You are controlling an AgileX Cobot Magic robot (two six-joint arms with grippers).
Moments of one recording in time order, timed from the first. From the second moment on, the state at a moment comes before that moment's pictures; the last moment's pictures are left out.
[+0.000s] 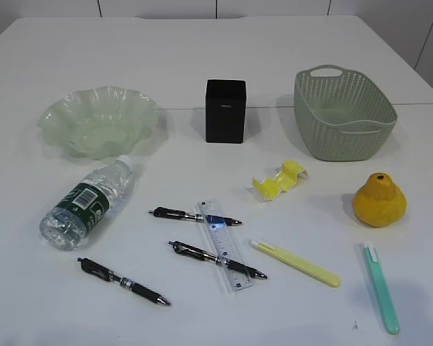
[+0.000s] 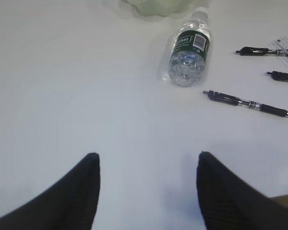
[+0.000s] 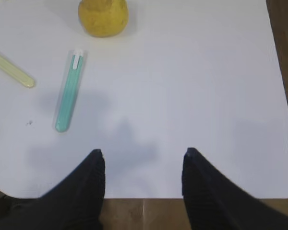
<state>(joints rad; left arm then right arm) 0.00 0.09 -0.52 -0.07 1.11 0.05 0.09 0.53 -0.65 -0.18 1.12 0.06</state>
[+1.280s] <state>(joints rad) 0.00 0.37 -0.70 -0.15 1.13 0.05 0.09 1.30 -1.22 -0.07 1.14 0.13</state>
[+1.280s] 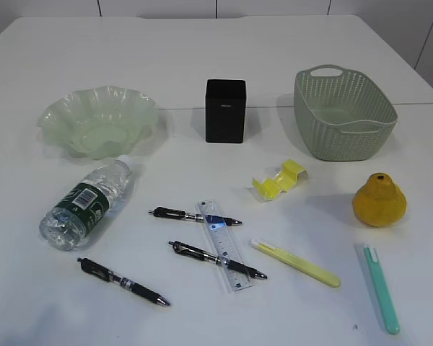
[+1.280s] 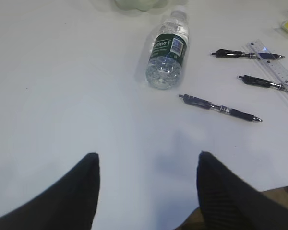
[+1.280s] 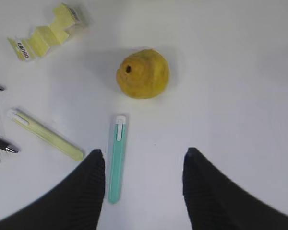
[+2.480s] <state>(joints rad) 0.00 0.37 -0.70 -0.20 1.14 0.05 0.09 1.81 -1.47 0.02 1.16 0.13</state>
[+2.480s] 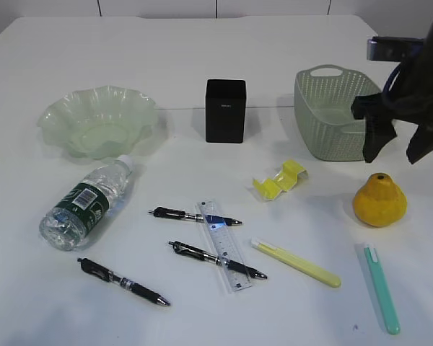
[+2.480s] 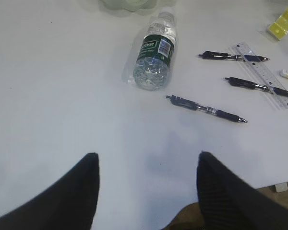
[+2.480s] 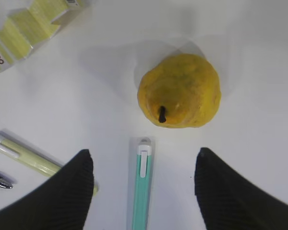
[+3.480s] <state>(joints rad) 0.00 0.38 -0.70 -0.24 1.14 0.05 0.09 1.94 -1.52 -0.01 1.14 0.14</state>
